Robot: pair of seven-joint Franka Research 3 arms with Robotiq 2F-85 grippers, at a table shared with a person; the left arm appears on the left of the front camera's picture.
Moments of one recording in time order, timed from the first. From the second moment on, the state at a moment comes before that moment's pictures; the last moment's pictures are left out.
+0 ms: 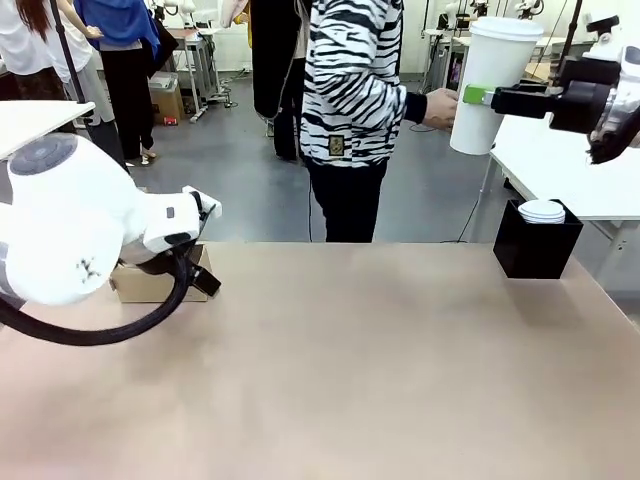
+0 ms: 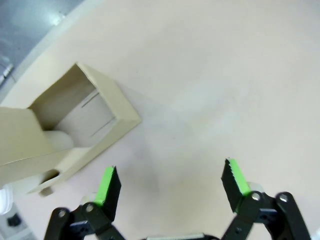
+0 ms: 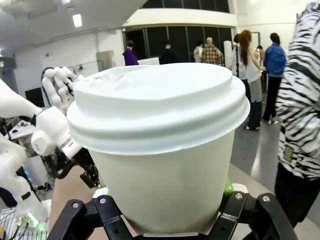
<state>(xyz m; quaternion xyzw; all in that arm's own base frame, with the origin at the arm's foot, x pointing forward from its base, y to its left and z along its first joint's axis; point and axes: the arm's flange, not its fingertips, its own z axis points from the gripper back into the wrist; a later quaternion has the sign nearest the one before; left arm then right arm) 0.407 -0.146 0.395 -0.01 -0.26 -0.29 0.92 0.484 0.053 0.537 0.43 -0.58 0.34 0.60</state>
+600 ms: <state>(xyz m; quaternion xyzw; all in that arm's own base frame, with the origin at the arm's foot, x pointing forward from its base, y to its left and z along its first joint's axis) 0.449 -0.109 0.551 0.03 -0.18 -0.18 0.97 0.484 0.053 0.538 0.43 -0.58 0.34 0.60</state>
